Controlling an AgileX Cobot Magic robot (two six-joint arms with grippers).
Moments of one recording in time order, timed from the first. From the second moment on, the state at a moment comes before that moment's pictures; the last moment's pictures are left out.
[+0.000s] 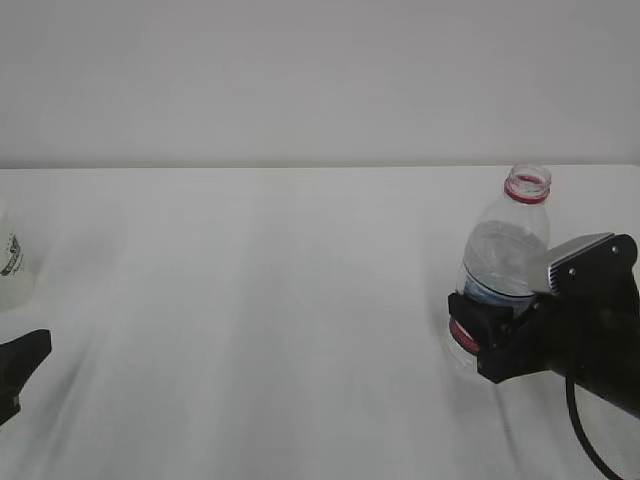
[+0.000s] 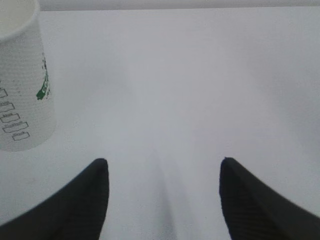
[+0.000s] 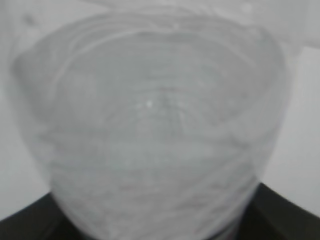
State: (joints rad) left arm -0.03 1.63 -0.01 0.23 -1.15 -0.13; right arm 0.22 1.87 -0.31 -0.30 -1.11 0.02
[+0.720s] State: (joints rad) left arm -0.03 1.63 -0.04 0.04 -1.15 -0.06; right arm 0.22 1.77 -0.31 -0.30 -1.08 0.03
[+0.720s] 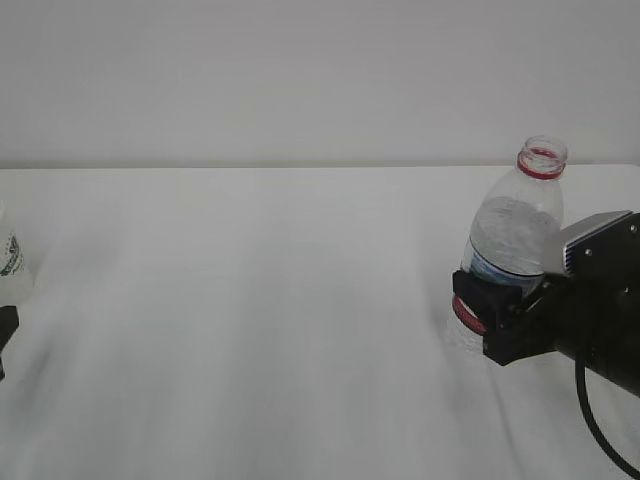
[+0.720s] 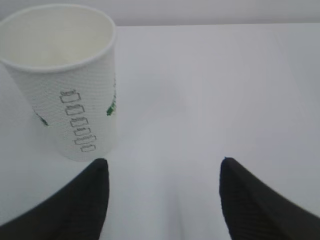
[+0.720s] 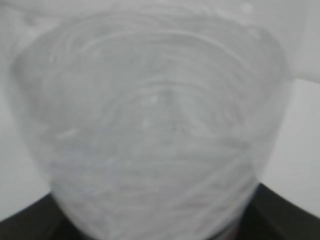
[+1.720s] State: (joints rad) left arm 0.21 1.66 -0.15 0.13 -1.15 -0.04; right arm 0.22 1.77 -0.31 -0.30 -1.08 0.03
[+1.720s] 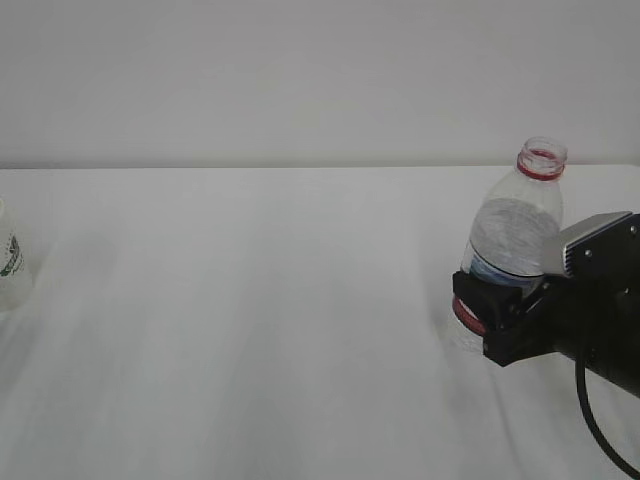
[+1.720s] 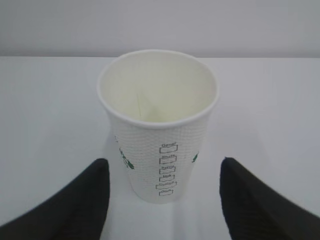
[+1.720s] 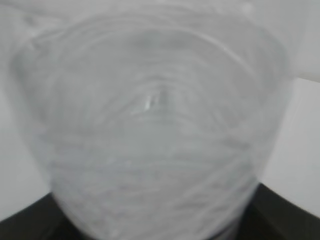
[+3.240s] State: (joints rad) left arm 0.21 1.88 -0.28 0.17 -1.15 -0.03; right arm 0.22 1.77 -0.31 -0.31 -1.08 0.03
